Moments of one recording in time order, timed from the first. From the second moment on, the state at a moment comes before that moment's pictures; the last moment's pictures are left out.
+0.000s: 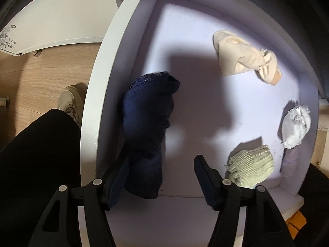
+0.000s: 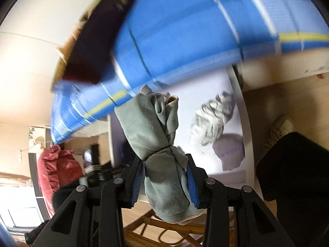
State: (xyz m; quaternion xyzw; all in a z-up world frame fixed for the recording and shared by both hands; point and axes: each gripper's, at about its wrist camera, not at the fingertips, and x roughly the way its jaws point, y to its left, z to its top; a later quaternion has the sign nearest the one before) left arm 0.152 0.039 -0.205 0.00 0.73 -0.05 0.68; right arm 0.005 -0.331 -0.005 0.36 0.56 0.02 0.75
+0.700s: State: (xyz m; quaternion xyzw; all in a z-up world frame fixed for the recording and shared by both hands) left arm 0.151 0.037 -0.233 0.04 0.74 -0.04 0.66; right arm 0.152 -0.318 0.126 0.29 0.50 0.03 0.81
